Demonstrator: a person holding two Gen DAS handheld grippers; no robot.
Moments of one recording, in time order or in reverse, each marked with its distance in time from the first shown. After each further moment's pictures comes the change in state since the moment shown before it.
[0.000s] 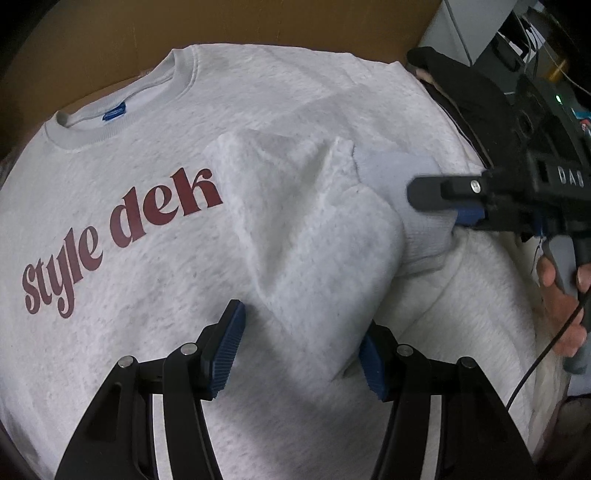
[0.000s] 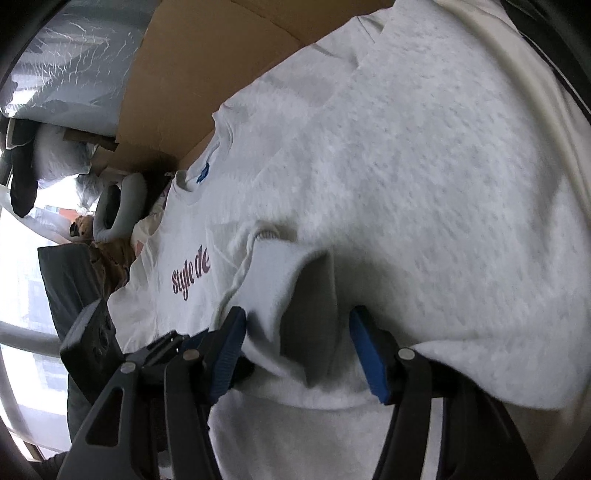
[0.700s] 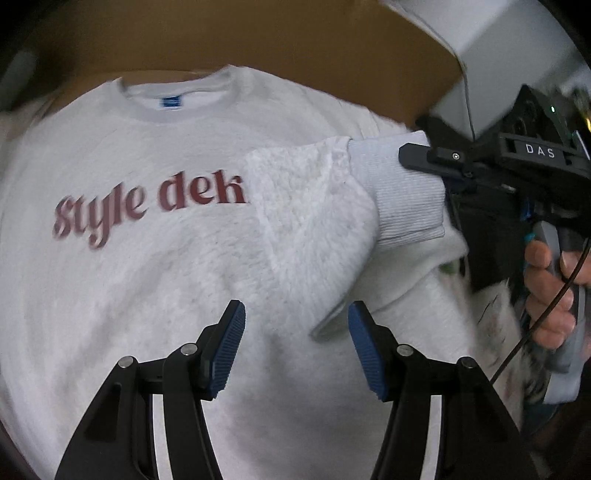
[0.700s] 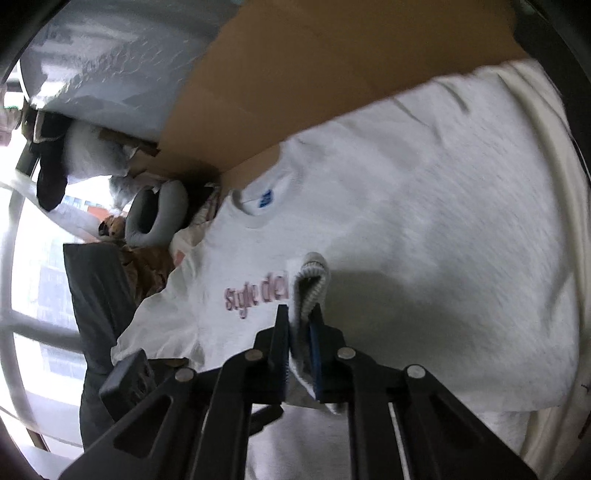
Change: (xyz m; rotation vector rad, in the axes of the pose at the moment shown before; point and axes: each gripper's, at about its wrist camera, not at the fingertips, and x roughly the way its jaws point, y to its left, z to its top) left arm -0.070 0.015 -0.043 -0.310 -0.133 -0.102; right arm -0.037 0.075 0.026 -0.086 -0.022 0.063
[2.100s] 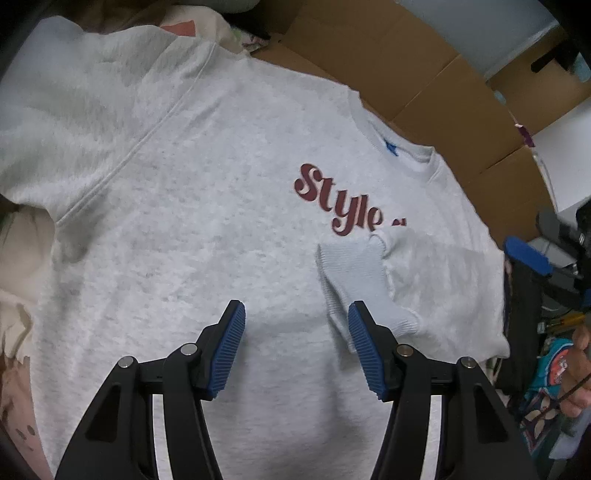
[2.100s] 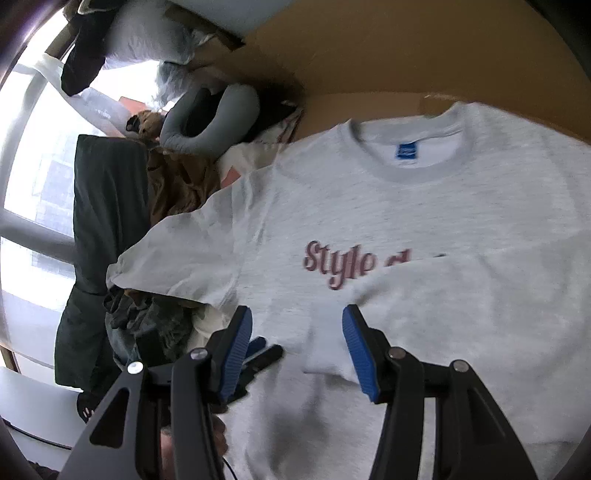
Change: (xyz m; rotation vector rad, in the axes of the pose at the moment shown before) left arm -0.036 0.140 -0.047 -0.460 -0.166 0.130; right arm 0.086 0.134 -0.013 -0.288 0.218 0.004
